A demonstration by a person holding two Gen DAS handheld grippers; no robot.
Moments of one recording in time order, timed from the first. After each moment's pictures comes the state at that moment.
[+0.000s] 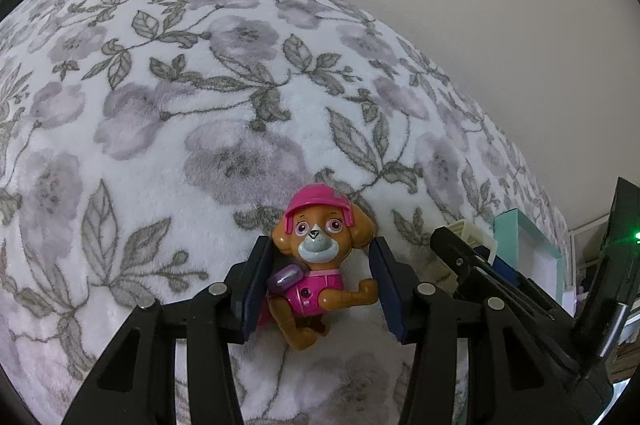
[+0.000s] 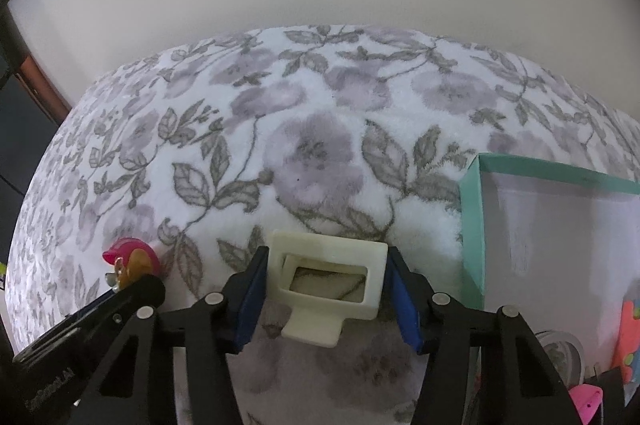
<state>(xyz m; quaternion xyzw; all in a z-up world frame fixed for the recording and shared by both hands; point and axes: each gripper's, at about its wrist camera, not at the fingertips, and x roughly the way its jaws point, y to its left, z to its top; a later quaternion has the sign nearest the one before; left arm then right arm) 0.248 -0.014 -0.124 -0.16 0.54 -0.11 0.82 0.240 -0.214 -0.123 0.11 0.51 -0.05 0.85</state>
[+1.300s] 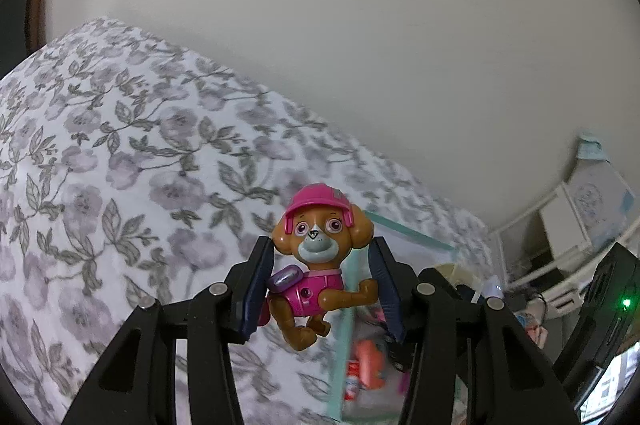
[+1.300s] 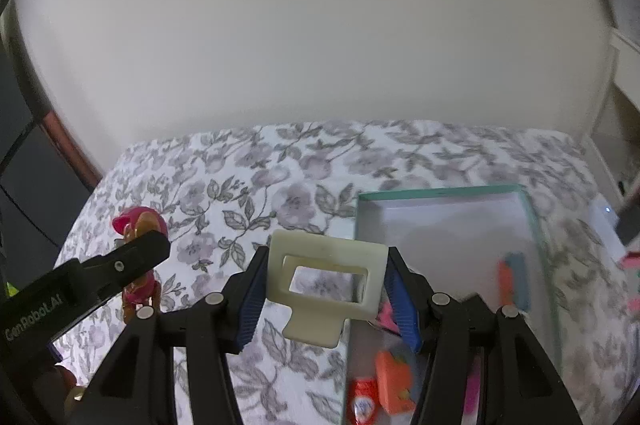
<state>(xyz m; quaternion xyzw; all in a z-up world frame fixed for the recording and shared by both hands) 0.145 -0.060 0.032 -0.17 0.45 -0.19 0.86 0.102 -0.244 0.028 0.15 0.40 -0.09 0.90</state>
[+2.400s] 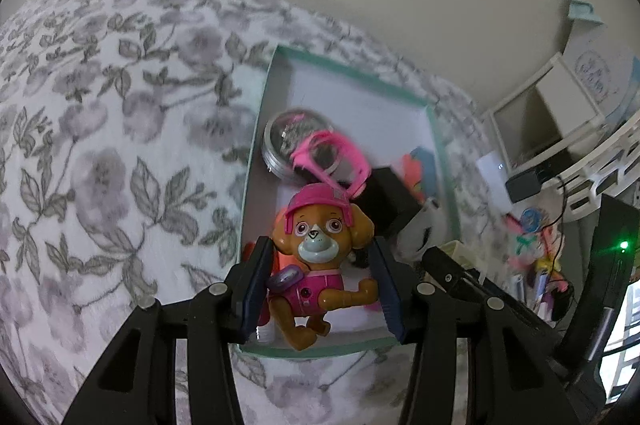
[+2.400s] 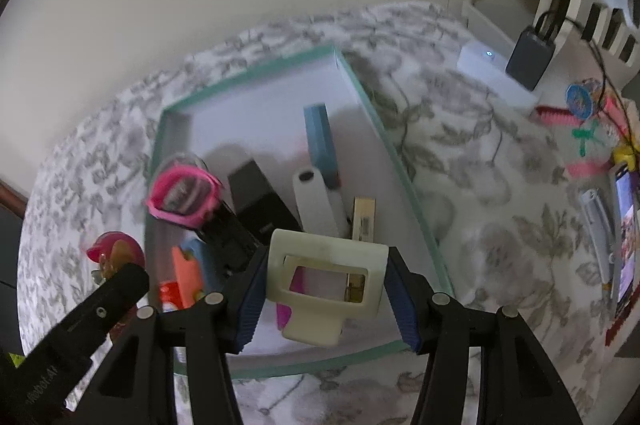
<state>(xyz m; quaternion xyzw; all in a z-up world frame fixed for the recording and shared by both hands) 0.075 -0.188 -0.057 -0.08 0.56 -0.24 0.79 0.002 -0.362 -0.061 0.22 0.51 -0.22 0.80</state>
